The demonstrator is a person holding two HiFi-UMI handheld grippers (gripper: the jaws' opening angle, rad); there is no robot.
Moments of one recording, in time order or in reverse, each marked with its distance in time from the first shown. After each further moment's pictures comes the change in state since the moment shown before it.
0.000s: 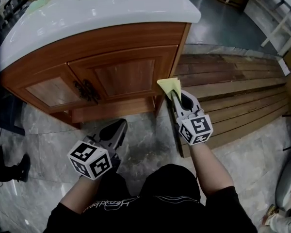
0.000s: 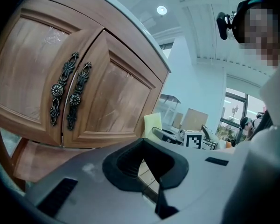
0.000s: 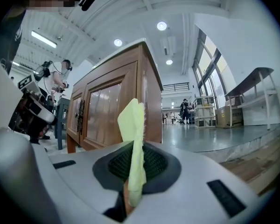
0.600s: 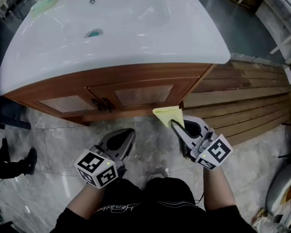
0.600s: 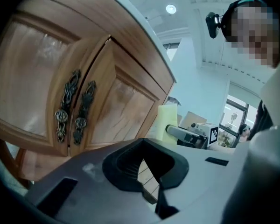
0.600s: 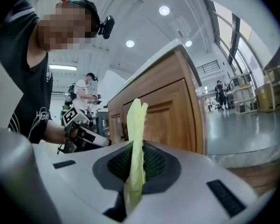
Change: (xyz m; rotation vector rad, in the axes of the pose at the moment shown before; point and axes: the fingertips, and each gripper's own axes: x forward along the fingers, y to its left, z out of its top) left arm -0.015 0.011 0.048 -0.073 0.048 -0.020; right arm -0.020 0.099 0.091 0.091 0.069 0.485
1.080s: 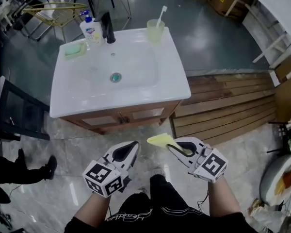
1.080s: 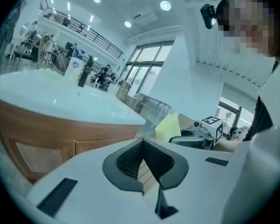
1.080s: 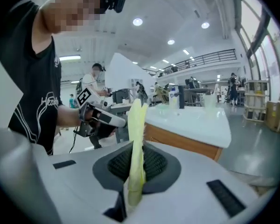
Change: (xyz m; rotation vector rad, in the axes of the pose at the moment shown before) left arm -0.121 -0.138 0.192 0.027 0.063 -0.038; right arm -0.041 0.123 0.222 -0.046 0.237 0.088
